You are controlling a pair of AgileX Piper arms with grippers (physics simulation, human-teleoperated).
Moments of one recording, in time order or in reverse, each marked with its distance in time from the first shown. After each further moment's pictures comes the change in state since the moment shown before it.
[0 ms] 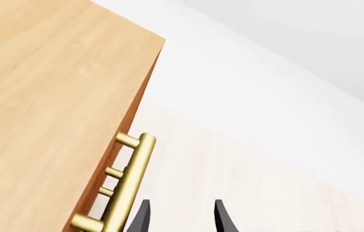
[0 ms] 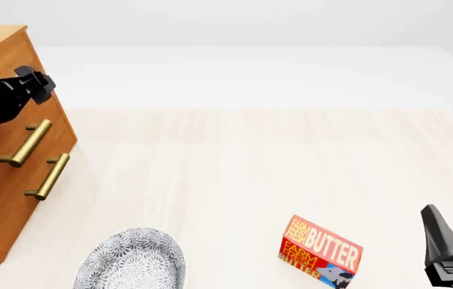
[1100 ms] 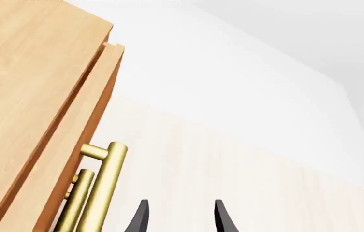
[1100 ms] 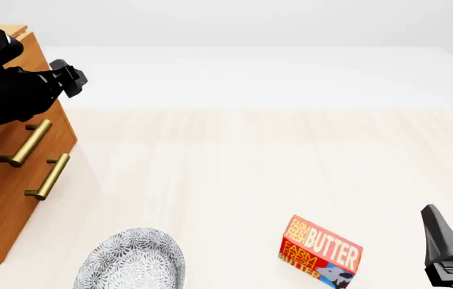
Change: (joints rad) left arm -0.124 0.077 -0.068 0.009 -0.070; right arm -0.001 0.000 0.000 0.000 0.000
